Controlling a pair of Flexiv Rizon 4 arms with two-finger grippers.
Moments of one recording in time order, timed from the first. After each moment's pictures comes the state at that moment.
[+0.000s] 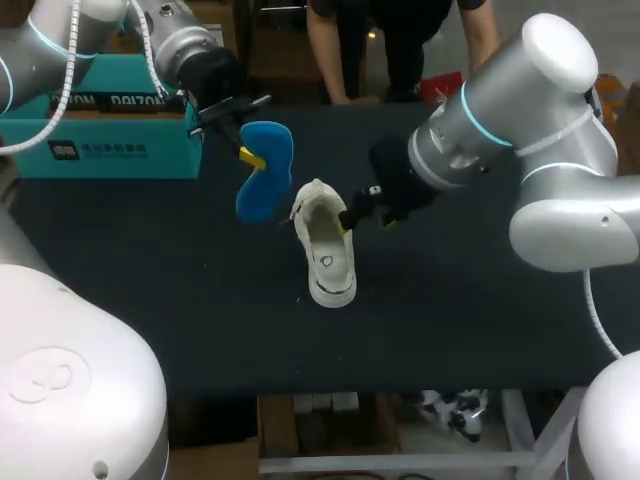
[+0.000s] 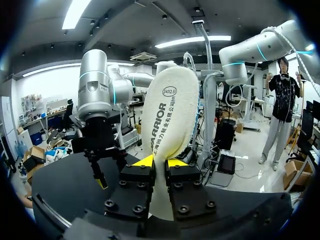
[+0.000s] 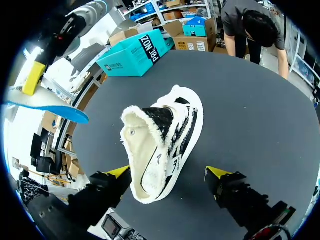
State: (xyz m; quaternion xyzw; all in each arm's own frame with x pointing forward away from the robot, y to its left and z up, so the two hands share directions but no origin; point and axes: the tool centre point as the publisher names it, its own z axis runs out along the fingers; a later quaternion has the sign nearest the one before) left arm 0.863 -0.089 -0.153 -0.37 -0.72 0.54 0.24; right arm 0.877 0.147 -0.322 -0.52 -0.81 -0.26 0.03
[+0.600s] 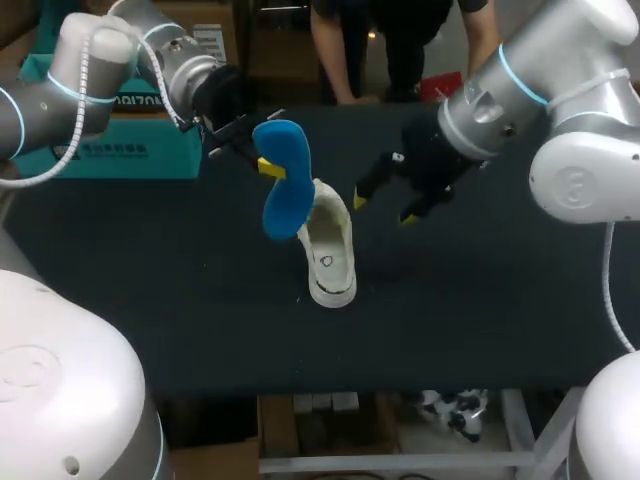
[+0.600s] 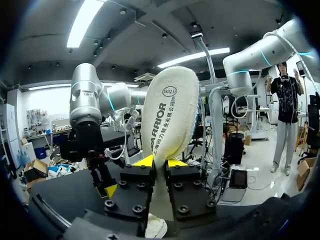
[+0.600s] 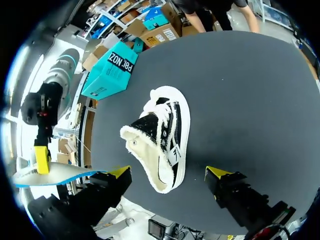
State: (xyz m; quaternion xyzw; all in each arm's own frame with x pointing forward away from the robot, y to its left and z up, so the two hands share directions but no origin) left arm 0.839 -0.120 -0.149 -0.34 -0.65 0.63 0.25; right arm 0.873 0.126 -0.284 -0.66 -0.69 -0.24 0.14
